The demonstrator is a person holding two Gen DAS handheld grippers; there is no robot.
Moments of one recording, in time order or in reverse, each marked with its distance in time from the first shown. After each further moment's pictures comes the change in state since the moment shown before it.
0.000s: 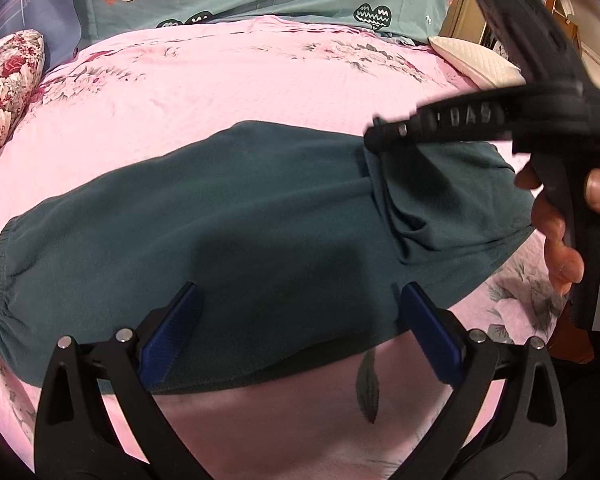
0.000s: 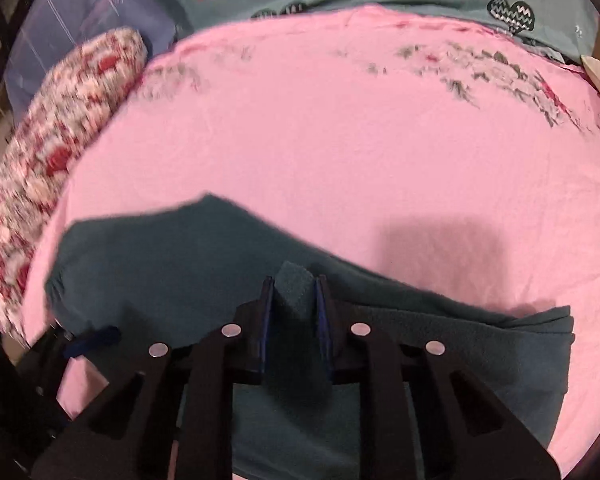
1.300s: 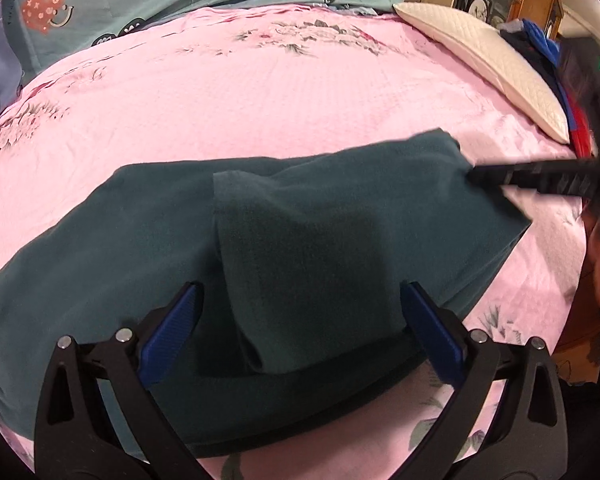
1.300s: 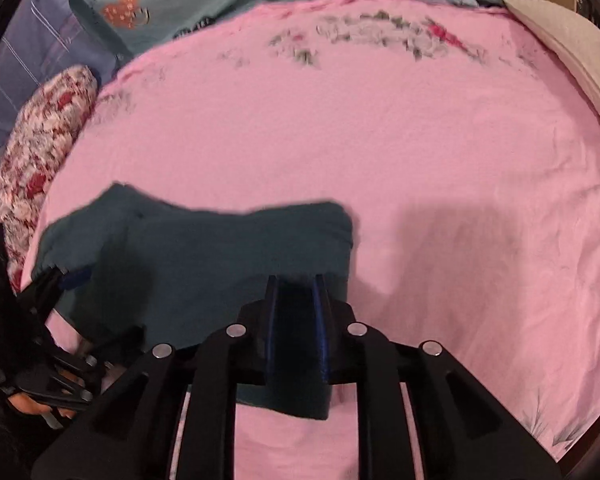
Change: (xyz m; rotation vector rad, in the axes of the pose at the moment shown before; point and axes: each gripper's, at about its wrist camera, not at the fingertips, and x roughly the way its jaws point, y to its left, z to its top) left arm 0.040 -0.070 0.046 0.092 0.062 -0.033; right arm -0.060 -0.137 -0.066 0.133 0.066 -0.073
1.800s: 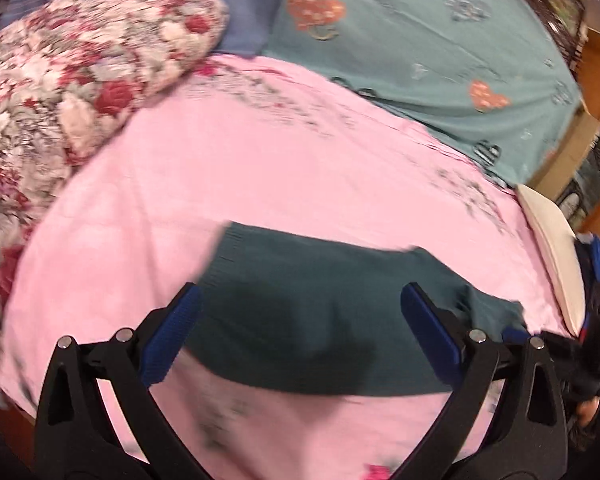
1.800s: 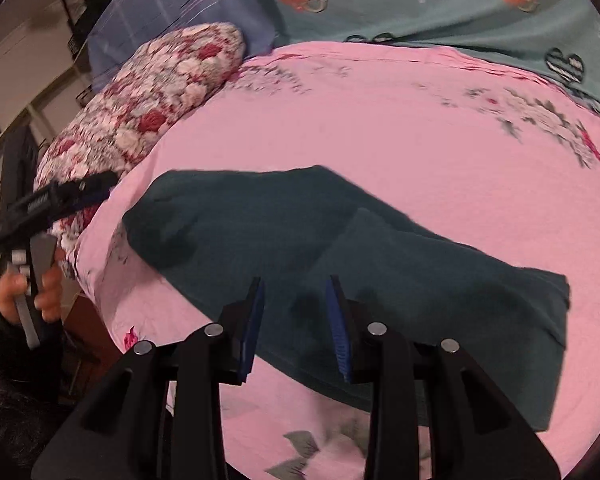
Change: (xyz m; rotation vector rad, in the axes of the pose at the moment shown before) left arm -0.158 0.232 -0.084 -0.583 -0.259 0.179; right arm -0.004 0.180 -0.024 -0.395 -0.097 0.257
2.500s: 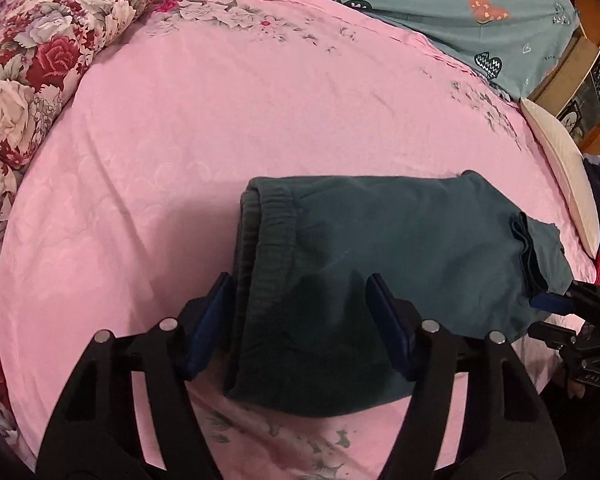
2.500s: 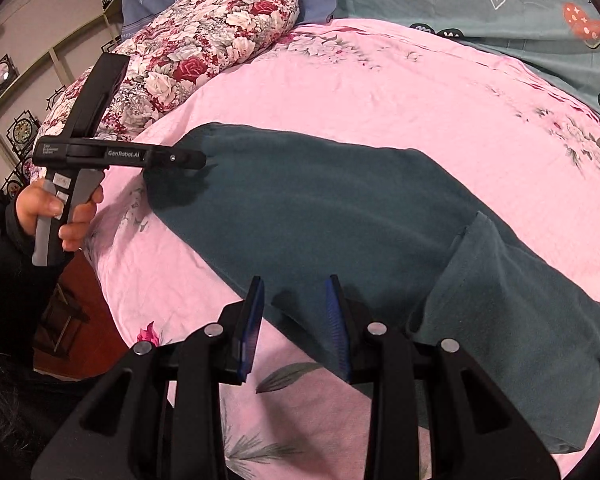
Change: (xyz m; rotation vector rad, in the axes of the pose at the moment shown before) left arm 0.076 0.024 -0.002 0.195 0.279 -0.044; right arm 0.046 0.054 0.001 -0.123 0.073 0.014
